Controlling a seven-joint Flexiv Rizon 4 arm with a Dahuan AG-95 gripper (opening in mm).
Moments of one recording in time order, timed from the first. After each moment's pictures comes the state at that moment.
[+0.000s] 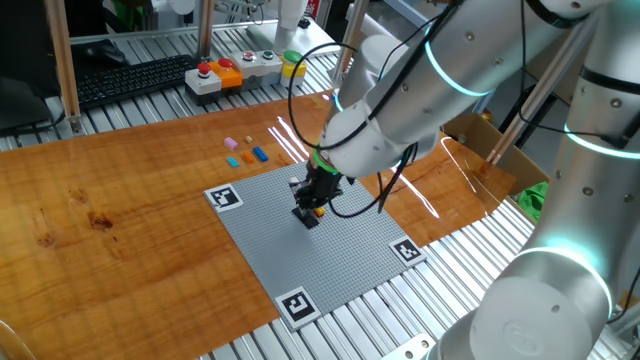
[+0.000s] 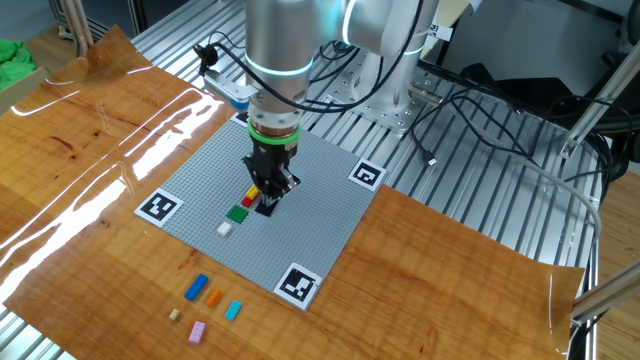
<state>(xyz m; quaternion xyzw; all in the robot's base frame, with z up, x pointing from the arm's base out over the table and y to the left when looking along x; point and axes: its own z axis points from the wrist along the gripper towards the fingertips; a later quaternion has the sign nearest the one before) 0.472 -0.044 0.007 0.12 0.99 0.01 0.06</state>
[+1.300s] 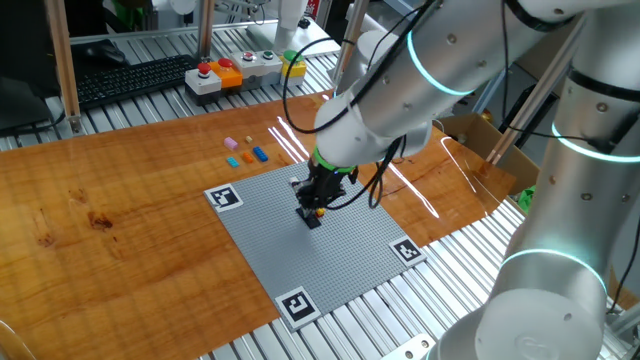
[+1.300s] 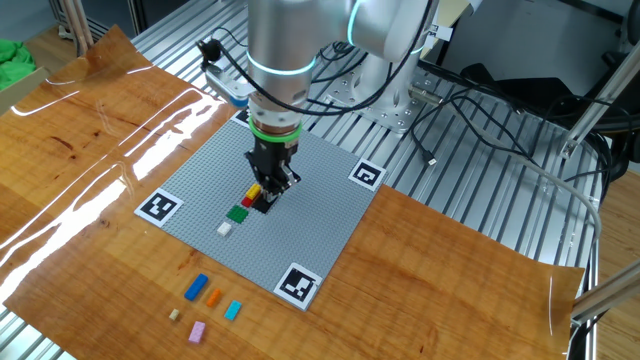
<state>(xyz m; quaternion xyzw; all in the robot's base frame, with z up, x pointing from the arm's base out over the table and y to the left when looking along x) 0.460 -0.049 0.010 0.12 0.99 0.03 0.05</state>
